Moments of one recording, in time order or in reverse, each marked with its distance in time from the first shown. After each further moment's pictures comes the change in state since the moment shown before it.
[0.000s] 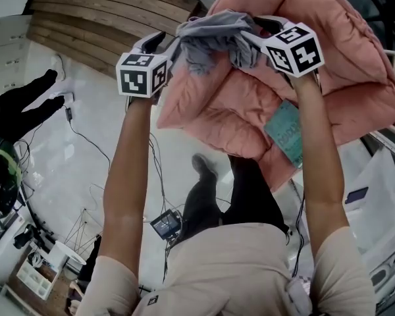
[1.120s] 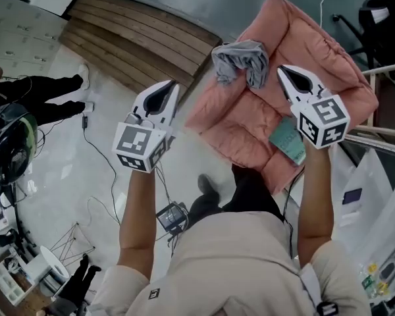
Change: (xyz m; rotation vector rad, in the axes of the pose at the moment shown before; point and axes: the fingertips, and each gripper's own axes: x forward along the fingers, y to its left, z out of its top) left arm -0.341 -0.068 0.053 0.080 -0.427 0.033; right arm -0.233 0.182 0.106 -0.071 -0.342 -0.166
